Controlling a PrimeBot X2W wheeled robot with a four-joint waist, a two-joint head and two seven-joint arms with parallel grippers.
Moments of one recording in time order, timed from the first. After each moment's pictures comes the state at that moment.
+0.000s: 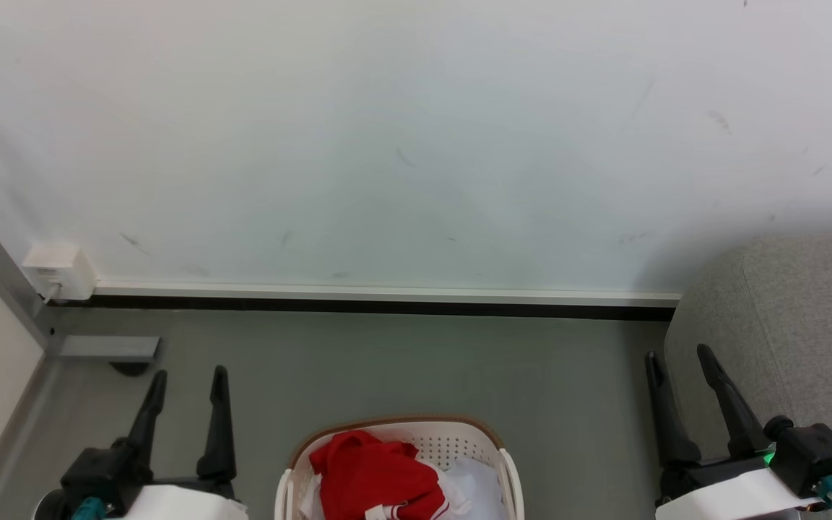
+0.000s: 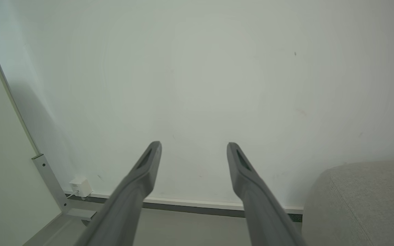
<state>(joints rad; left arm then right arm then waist) -0.05 0.06 0.03 0.12 -0.16 -0.03 -0.23 -0.13 -0.07 0.16 0.19 0.37 0.13 -0.23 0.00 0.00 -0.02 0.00</state>
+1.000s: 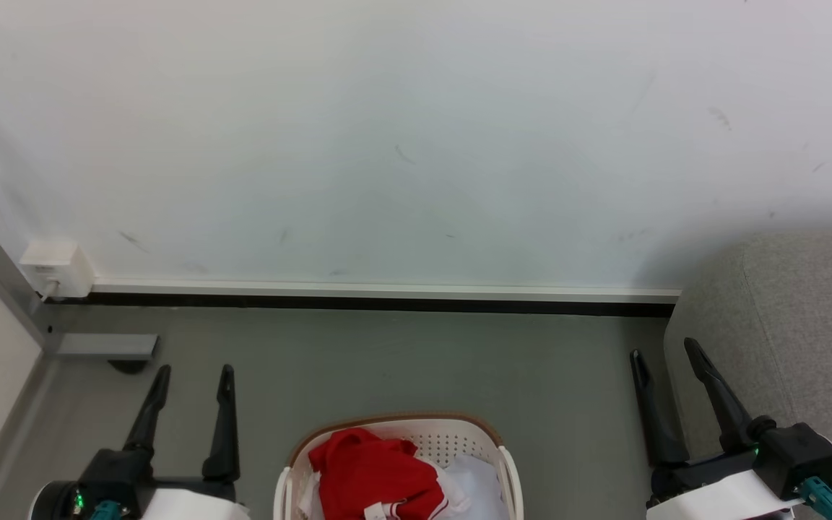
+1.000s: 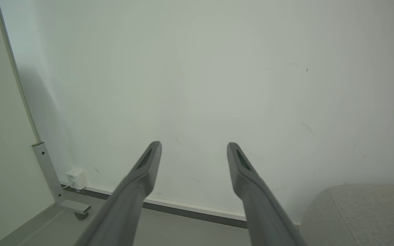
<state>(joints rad) -0.05 0.06 0.03 0.11 -0.03 -0.03 -0.26 -0.14 -0.07 0.18 0.19 0.27 0.13 -0.26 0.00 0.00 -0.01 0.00</state>
